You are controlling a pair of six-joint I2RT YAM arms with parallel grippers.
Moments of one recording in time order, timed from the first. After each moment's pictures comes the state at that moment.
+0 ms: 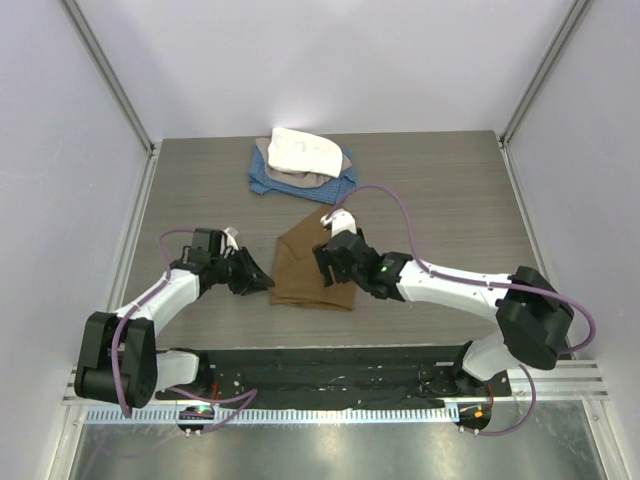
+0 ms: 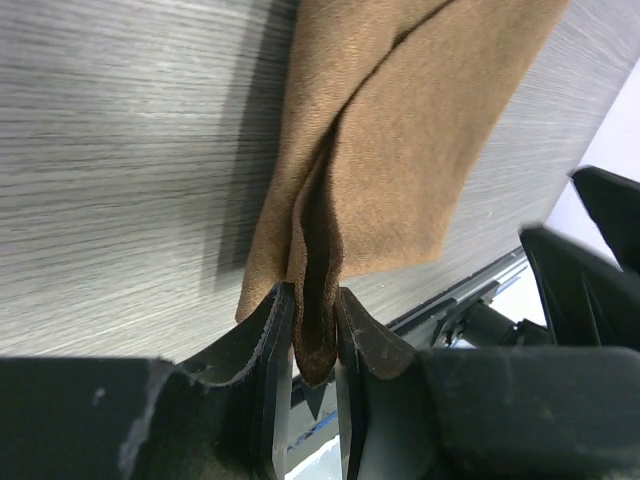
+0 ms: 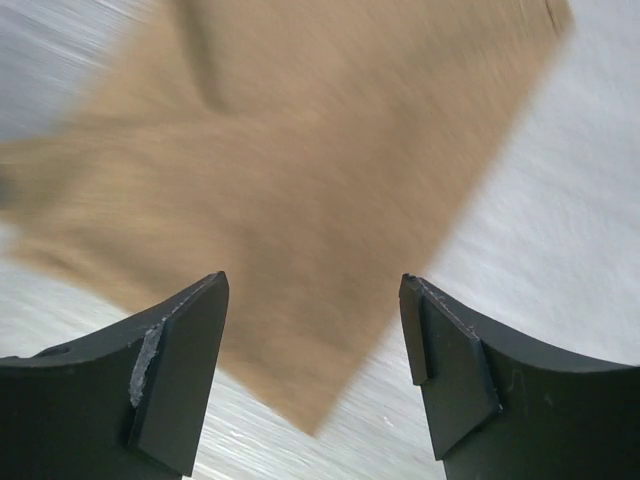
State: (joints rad) left arm -0.17 1.25 0.56 -0.28 0.55 -0.74; right arm 0.98 1.47 0.92 -0.15 0.37 0.34
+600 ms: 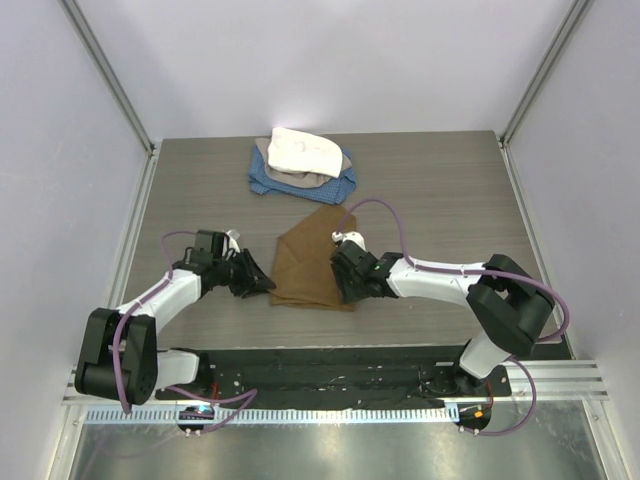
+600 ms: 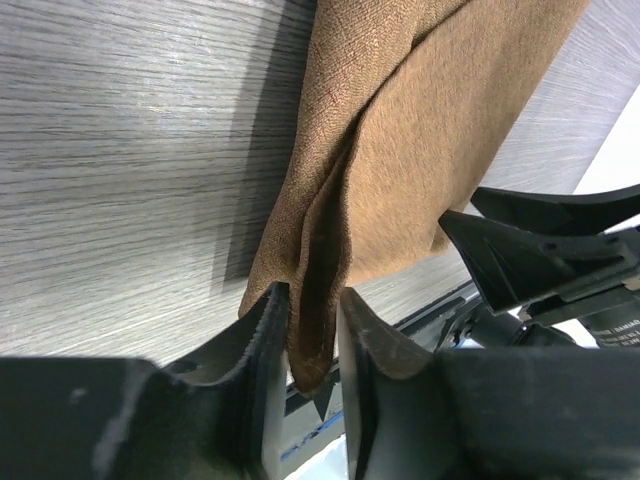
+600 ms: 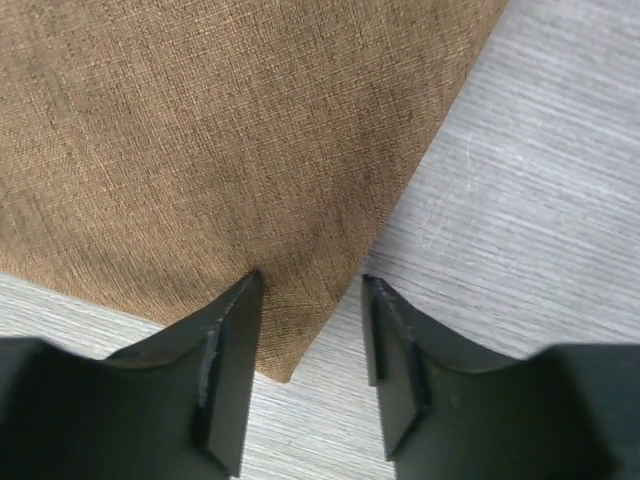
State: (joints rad) left arm -0.18 1.27 0.55 -0.27 0.54 -0.74; right arm 0.89 1.59 0.87 -0.34 0.21 0.51
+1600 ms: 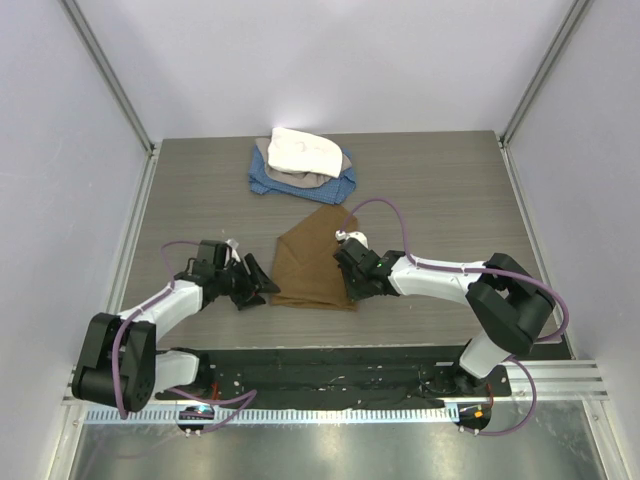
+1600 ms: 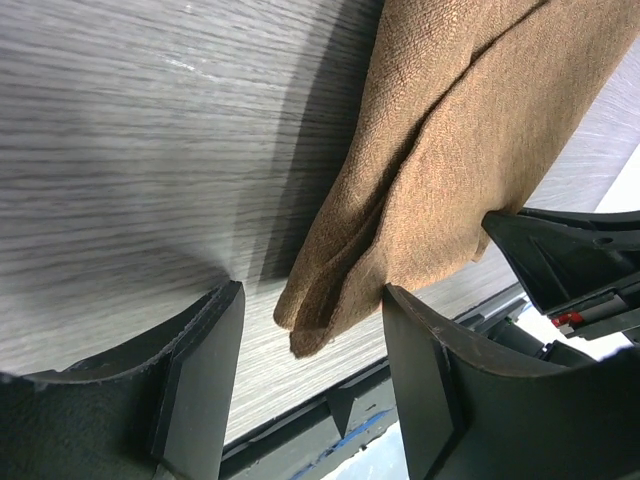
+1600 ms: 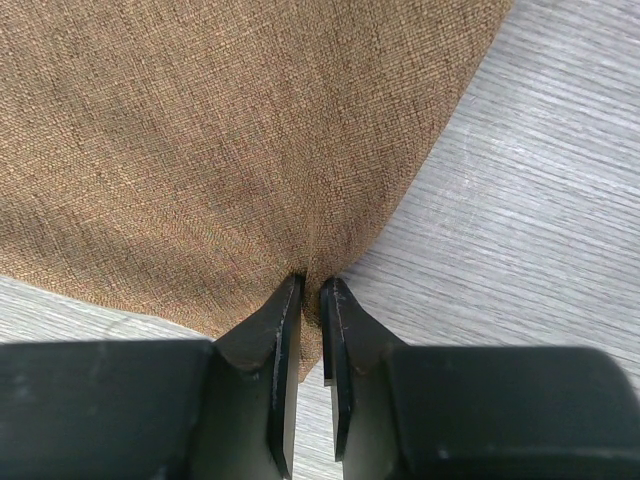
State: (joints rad) left arm -0.21 1.23 0.45 -0.20 0.47 -0.79; right arm 0.86 1.60 0.86 -0.35 0.17 0.53
